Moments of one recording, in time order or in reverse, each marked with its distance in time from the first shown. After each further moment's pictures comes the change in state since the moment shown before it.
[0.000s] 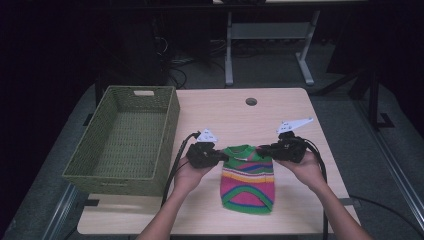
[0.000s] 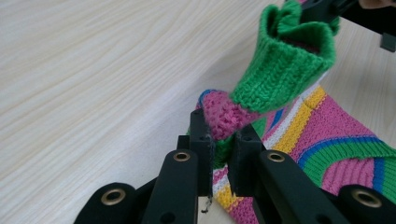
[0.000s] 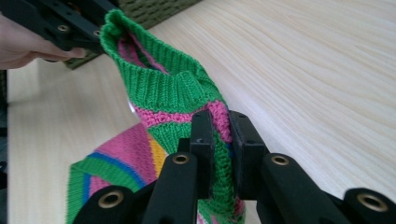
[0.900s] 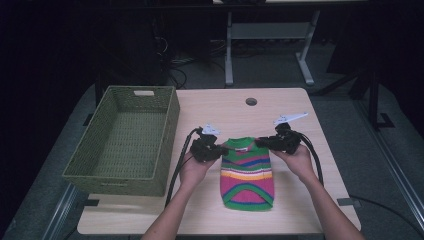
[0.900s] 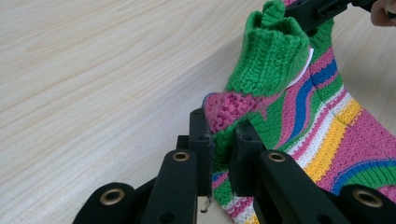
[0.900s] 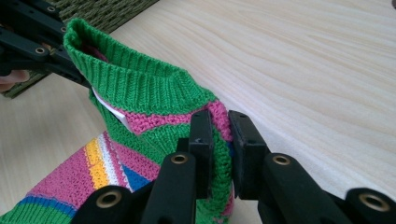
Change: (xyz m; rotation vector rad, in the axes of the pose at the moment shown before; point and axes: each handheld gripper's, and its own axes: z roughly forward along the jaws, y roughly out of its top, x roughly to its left) left arm 0.014 0.009 0.018 0.038 0.087 -0.092; right arm -0.037 0.002 0.026 -0.019 -0.074 0.121
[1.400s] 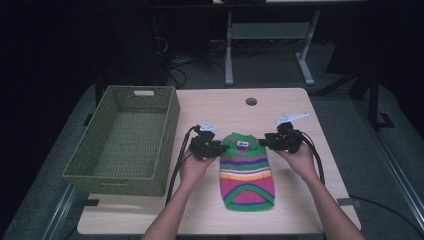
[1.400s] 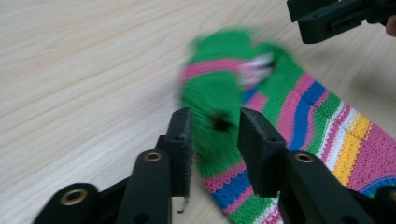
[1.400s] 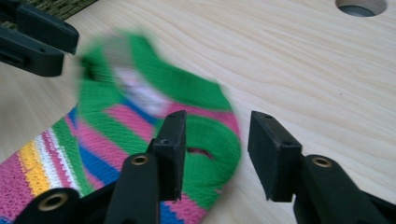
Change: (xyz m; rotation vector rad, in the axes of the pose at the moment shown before) left arm 0.011 0.001 -0.001 -0.024 0.034 -0.049; right arm -0.010 -0.003 -0.001 0.011 -0.133 -0.012
